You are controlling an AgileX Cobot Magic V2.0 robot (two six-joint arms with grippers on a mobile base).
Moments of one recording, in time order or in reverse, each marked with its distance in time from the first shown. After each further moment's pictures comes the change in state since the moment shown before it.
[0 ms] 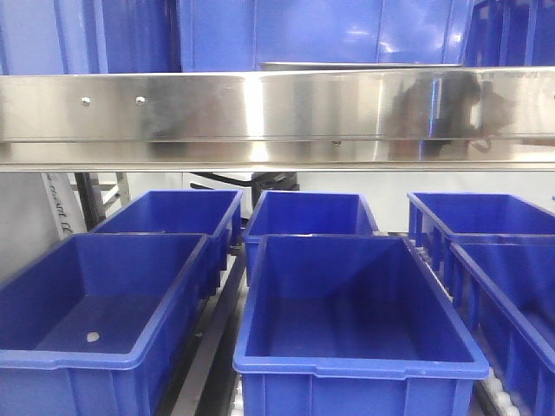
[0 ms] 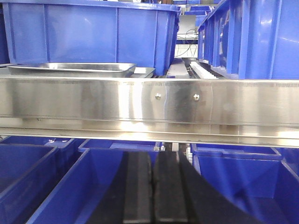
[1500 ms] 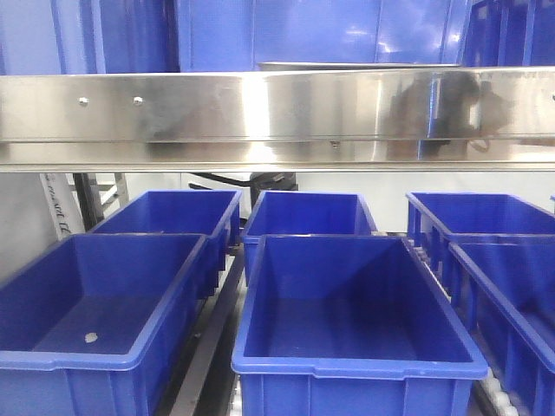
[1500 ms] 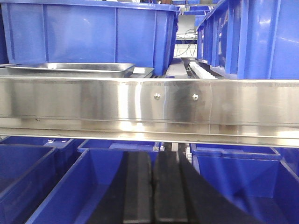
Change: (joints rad) left arm 0.042 0.000 0.000 0.039 0.002 0.004; right arm 0.000 0.000 0.000 0.000 0.000 0.001
